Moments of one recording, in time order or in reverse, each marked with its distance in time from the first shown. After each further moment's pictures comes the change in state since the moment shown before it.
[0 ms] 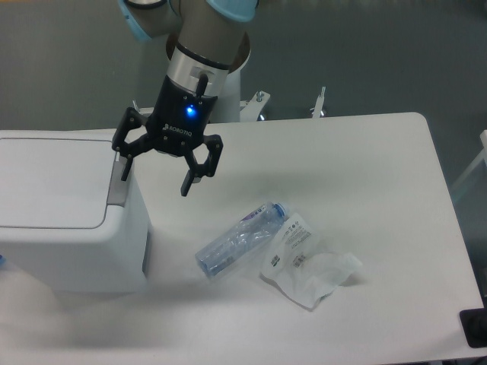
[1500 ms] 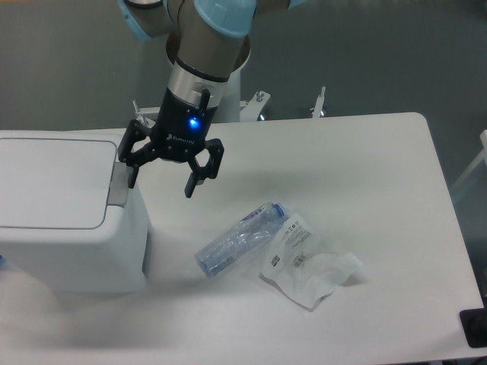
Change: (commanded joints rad) arm 0.000 -0.003 -0.003 -0.002 0.038 -0.064
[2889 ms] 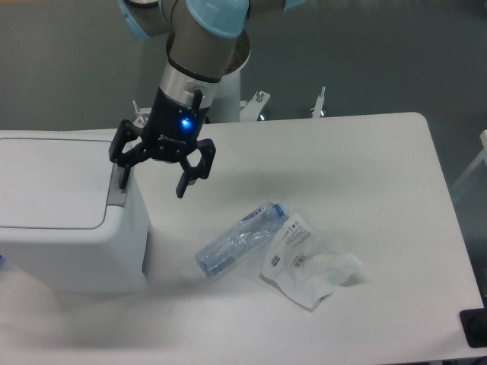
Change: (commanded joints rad) arm -0.025 -0.009 0.000 0.008 -0.003 -0.032
